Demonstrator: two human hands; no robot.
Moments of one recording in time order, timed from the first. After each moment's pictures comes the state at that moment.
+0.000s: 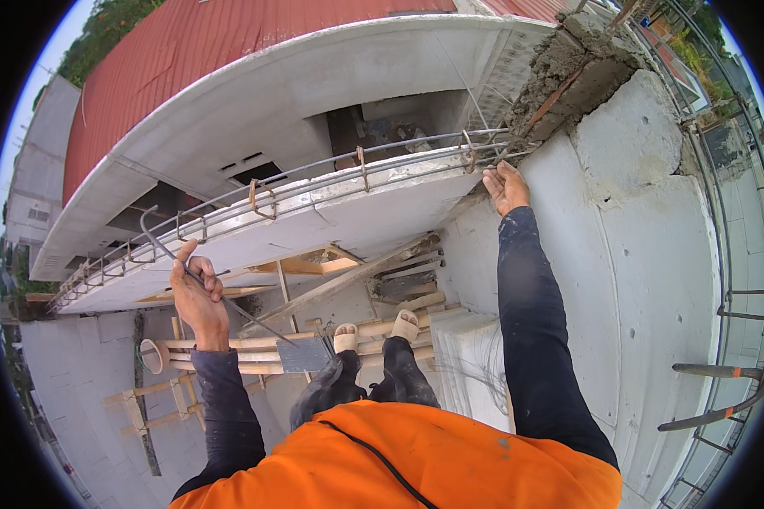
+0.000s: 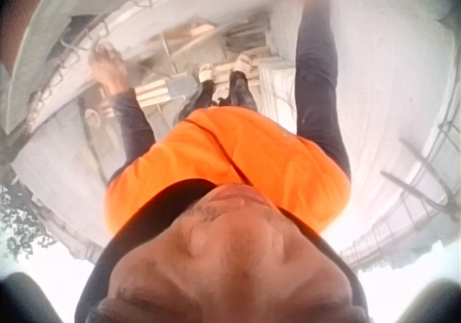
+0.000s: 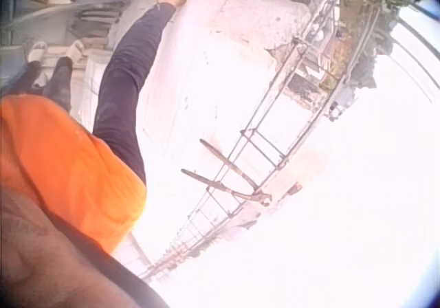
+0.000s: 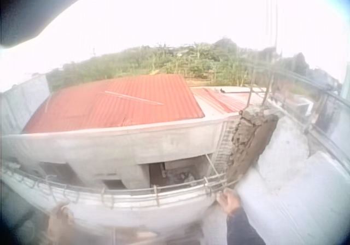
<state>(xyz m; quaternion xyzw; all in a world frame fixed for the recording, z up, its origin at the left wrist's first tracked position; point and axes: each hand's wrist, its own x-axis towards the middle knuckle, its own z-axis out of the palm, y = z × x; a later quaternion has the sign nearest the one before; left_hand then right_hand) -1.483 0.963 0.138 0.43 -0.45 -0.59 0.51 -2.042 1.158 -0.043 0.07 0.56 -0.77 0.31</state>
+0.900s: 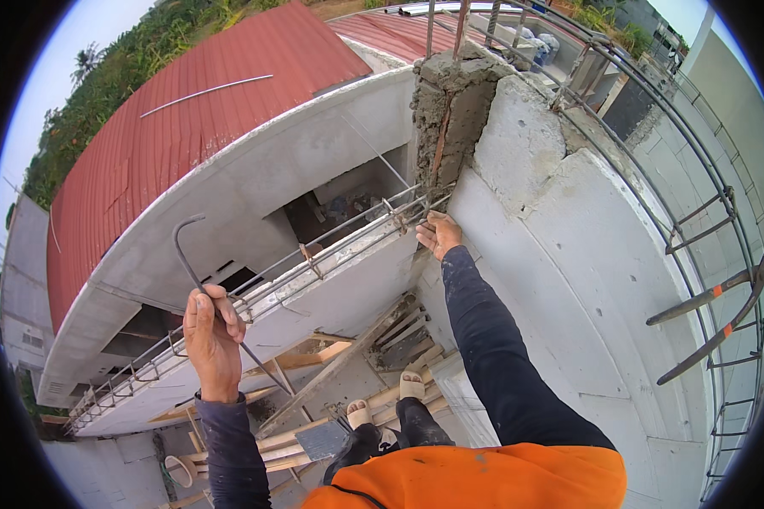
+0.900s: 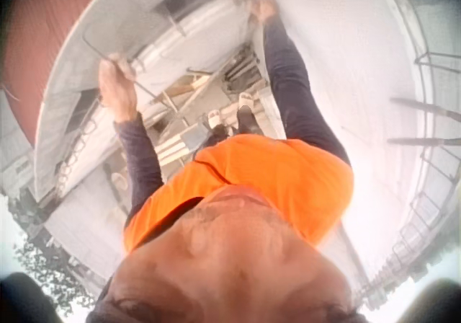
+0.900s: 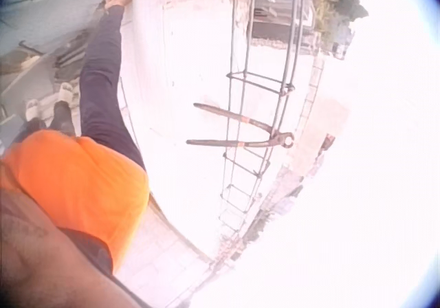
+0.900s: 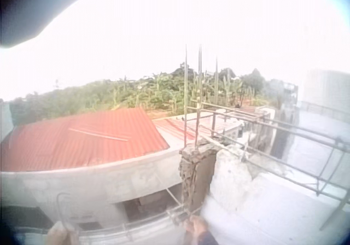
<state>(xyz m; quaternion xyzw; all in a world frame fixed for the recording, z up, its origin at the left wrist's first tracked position) -1.603 0.976 0.228 0.21 -0.54 -0.71 0.40 -2.022 1.137 -0.025 0.13 0.55 -0.77 0.31</state>
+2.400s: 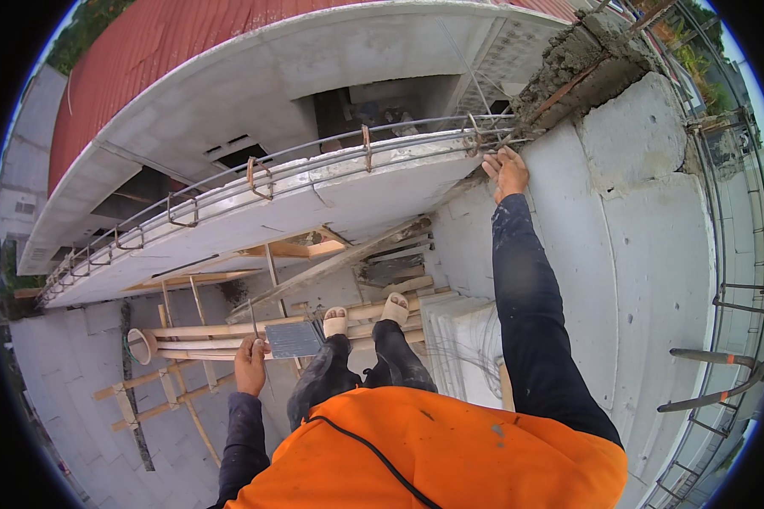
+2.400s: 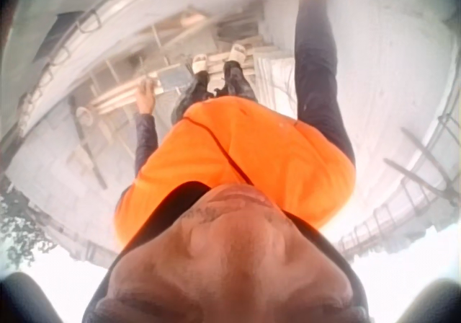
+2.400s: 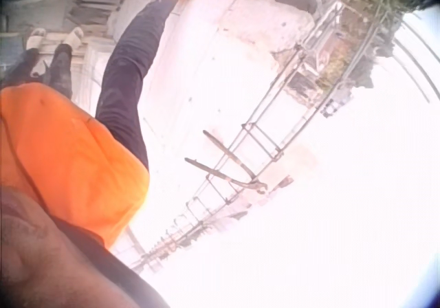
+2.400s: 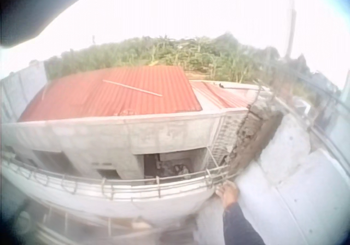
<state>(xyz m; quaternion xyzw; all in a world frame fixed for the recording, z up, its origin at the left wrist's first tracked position) -1.316 1.083 -0.024 0.57 -0.61 -0.53 0.14 -2.013 1.149 -0.030 0.03 0.64 -0.74 0.21</state>
